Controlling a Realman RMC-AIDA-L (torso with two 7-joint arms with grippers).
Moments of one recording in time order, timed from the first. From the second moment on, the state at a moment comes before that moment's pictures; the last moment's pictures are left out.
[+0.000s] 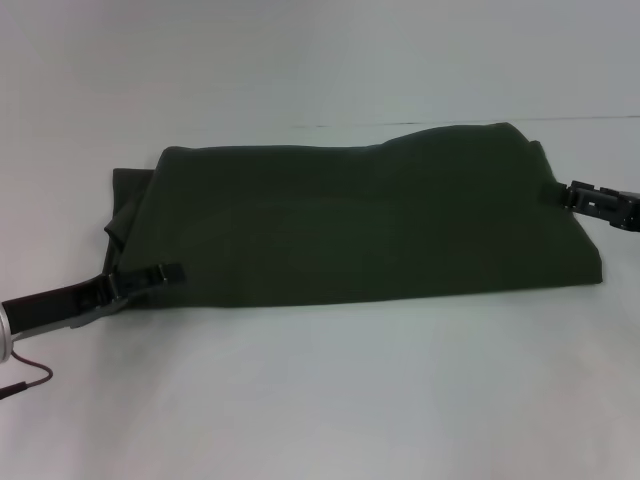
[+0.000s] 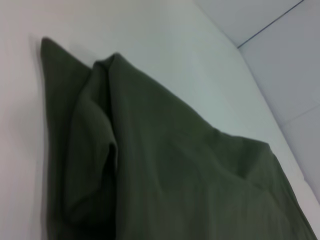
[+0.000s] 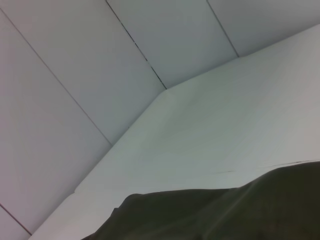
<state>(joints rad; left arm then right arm) -0.50 -2.16 0.40 0.77 2.27 1.38 -2.18 0.50 1.98 -0.45 -0.59 -1.96 -1.43 1.77</state>
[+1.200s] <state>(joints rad) -0.51 -2.15 0.35 0.75 2.36 1.34 -2.46 0.52 1.98 -0.44 -0.61 -1.95 -1.42 1.77</state>
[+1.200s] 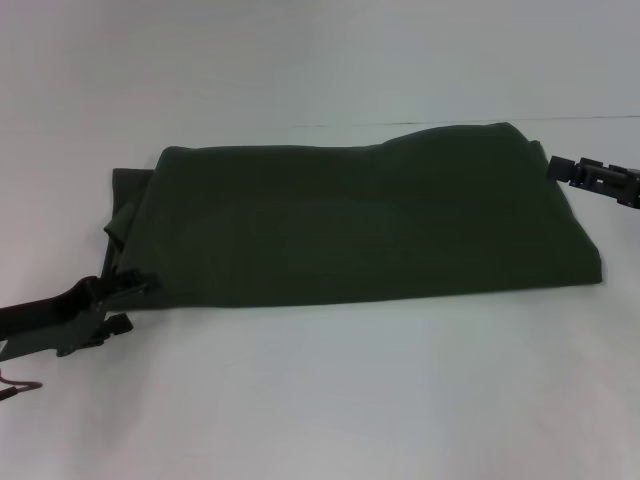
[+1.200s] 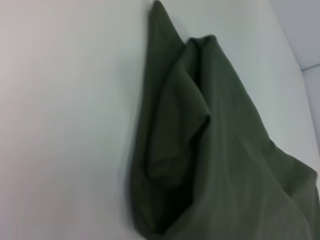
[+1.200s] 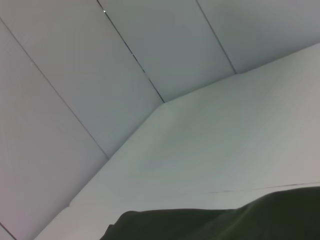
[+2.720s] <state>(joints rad) -0.55 -2.13 0.34 0.70 2.38 1.26 -2.46 0.52 1.98 -0.43 -0.61 -1.94 -1.43 1.77</state>
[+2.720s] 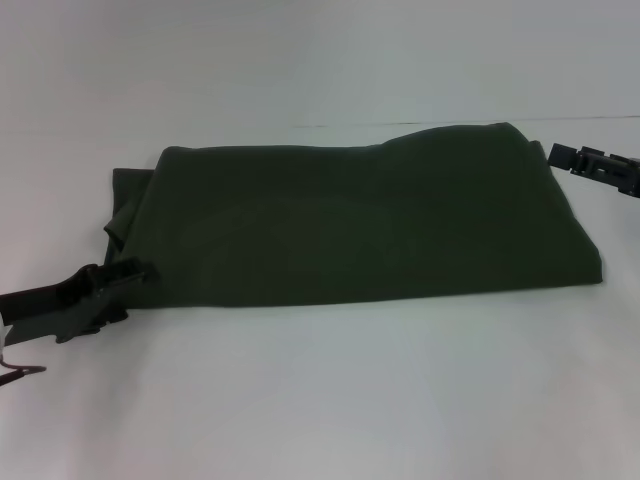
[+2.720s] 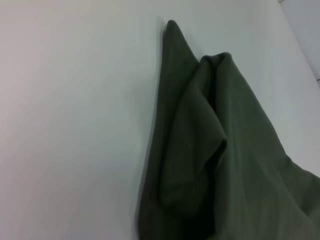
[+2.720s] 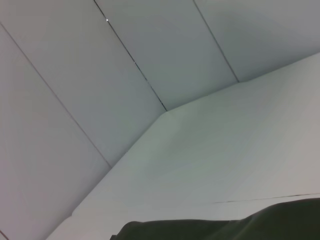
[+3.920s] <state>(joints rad) -0.54 -2.12 0.34 0.69 2.36 1.35 -2.41 0.51 1.97 -0.42 -0.61 -1.94 -1.43 1.78</state>
